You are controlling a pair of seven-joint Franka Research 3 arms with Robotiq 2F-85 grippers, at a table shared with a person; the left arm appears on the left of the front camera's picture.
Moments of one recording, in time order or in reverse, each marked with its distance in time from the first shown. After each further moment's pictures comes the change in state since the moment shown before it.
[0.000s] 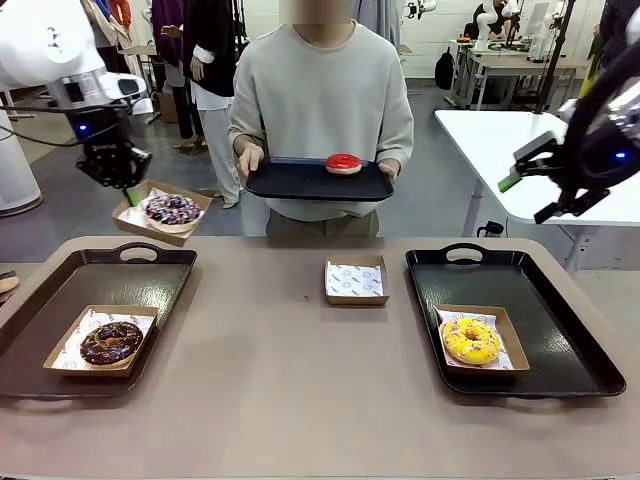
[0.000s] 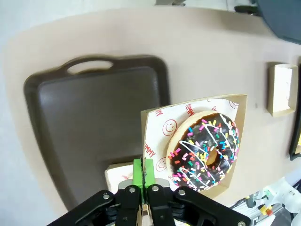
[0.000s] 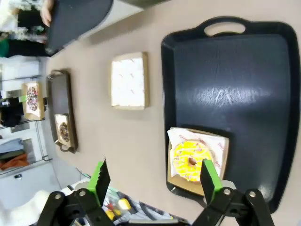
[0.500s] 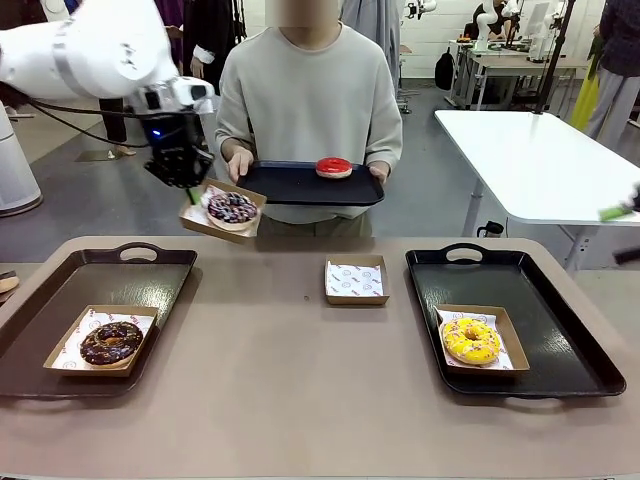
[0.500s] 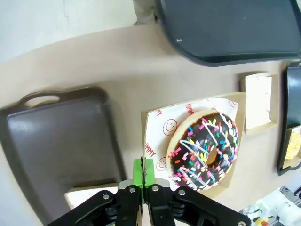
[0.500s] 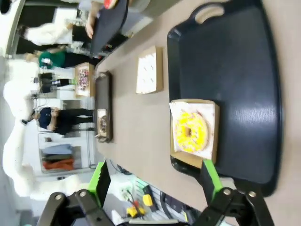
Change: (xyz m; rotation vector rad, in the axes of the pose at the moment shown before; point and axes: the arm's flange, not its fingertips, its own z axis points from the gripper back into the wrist) left arm 0.024 -0.108 -0.011 -0.003 -0.070 -0.060; right arm -0.096 -0.127 0.063 0.324 -0.133 -0.053
